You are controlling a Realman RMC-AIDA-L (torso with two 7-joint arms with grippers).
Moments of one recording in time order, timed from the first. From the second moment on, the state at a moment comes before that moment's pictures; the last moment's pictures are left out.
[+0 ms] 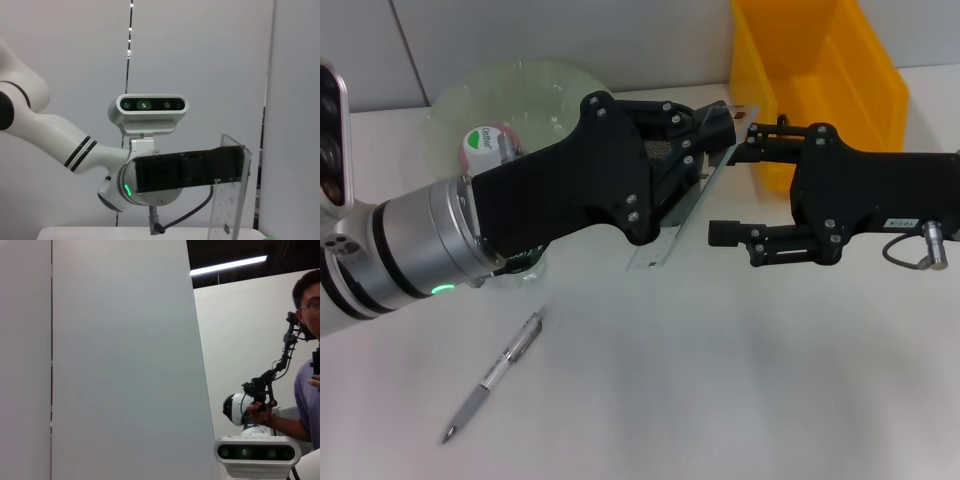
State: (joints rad) left arm -0.59 -2.08 1.59 0.51 0.81 1.58 -0.85; right arm 0.58 2.04 -0.66 -0.67 -1.82 -1.87 1.08
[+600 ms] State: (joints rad) left arm -0.59 -2.07 1.59 0.51 0.82 1.61 -0.88; right arm 0.59 2.05 -0.70 -0.68 -1.83 -1.88 1.07
